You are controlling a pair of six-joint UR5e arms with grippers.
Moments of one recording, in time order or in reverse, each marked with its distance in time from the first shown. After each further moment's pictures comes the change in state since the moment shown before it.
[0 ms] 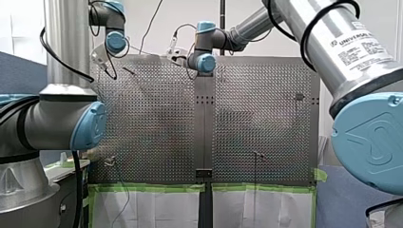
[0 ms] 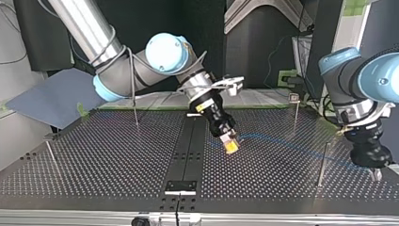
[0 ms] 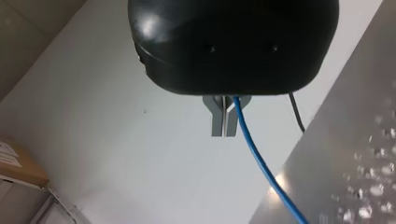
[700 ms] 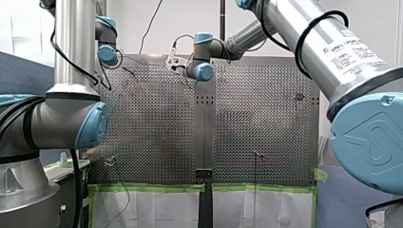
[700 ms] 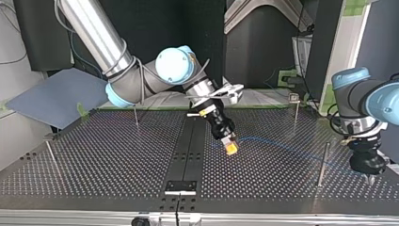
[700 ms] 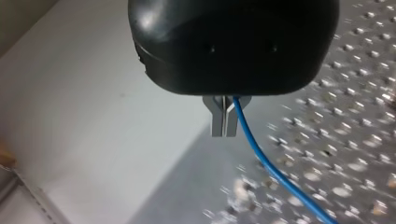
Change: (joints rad) left arm 0.110 -0.120 0.019 0.048 0.191 -0.041; right arm -0.007 0.083 -0.056 0.004 0.005 -0.002
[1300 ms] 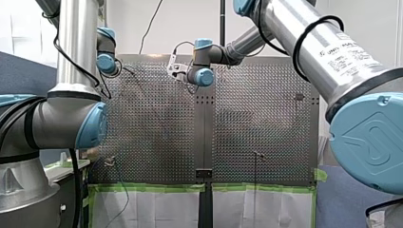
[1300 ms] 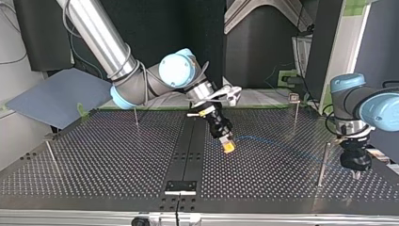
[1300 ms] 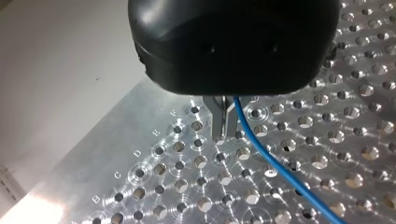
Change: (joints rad) left arm 0.021 -0.075 -0.001 0.013 0.065 -0.014; right arm -0.008 0.036 -0.009 0.016 0.013 -0.017
